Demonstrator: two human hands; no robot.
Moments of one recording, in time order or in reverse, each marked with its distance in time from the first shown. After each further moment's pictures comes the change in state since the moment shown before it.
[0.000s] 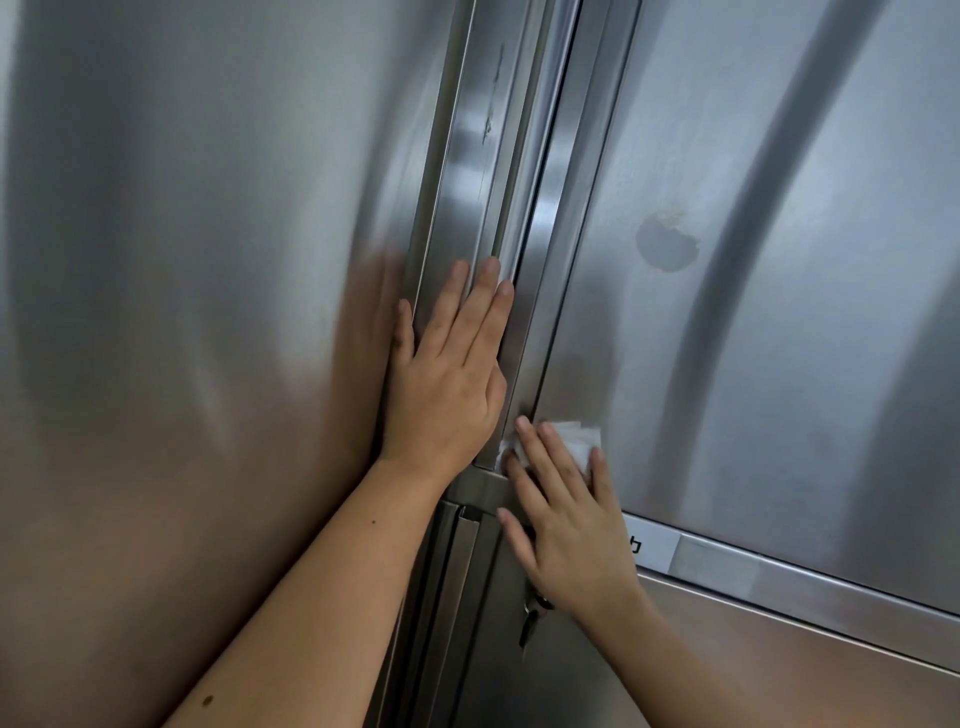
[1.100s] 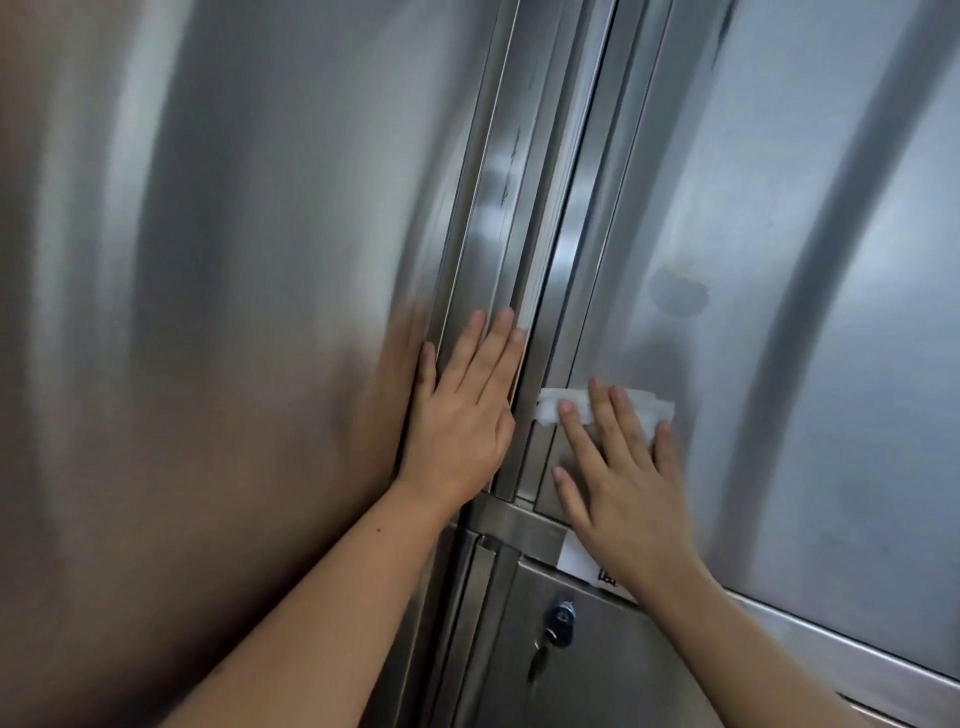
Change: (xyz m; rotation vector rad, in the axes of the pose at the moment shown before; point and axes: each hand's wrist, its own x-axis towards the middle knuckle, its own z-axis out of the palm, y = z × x) left_hand -0.002 0.000 -0.004 0.007 -0.039 -0.002; right_hand 0.036 0.042 -0.028 0.099 0.141 0.040
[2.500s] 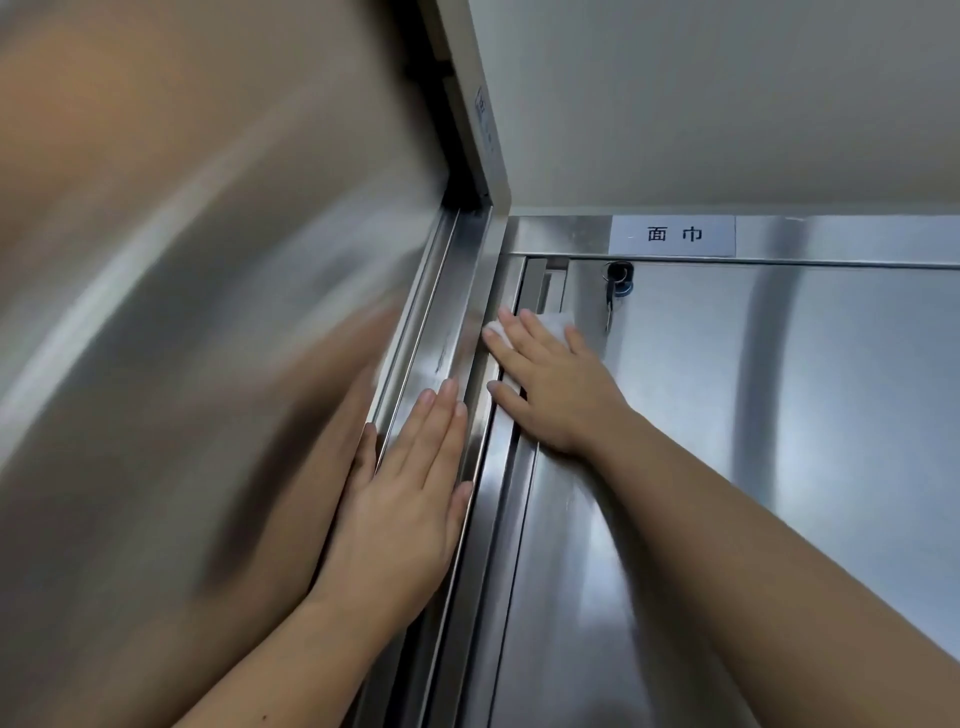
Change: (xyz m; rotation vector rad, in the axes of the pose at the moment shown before) left_hand 0.144 -0.012 -0.007 0.131 0.148 0.075; right_hand 0.272 0.088 -0.090 -0.105 0.128 -0.204
